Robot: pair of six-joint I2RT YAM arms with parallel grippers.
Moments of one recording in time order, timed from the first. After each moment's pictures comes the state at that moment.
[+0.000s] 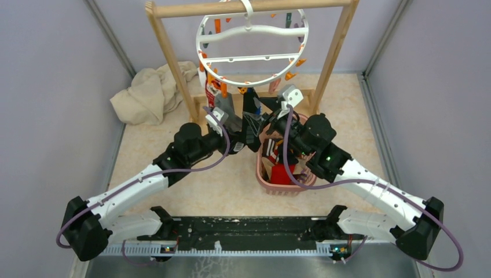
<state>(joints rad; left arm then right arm) -0.76 1.08 0.74 0.17 0.12 -0.19 0.86 1.02 0.96 0.27 0.05 -0.02</state>
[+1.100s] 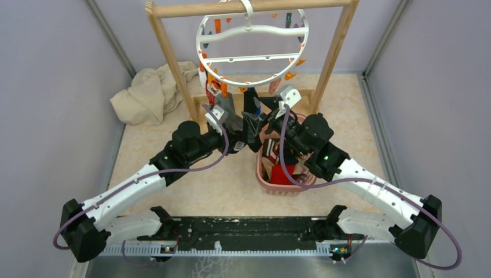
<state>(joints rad) -0.78 1.06 0.80 0.10 0.12 -0.19 0.86 1.03 0.96 0.28 0.06 -0.03</state>
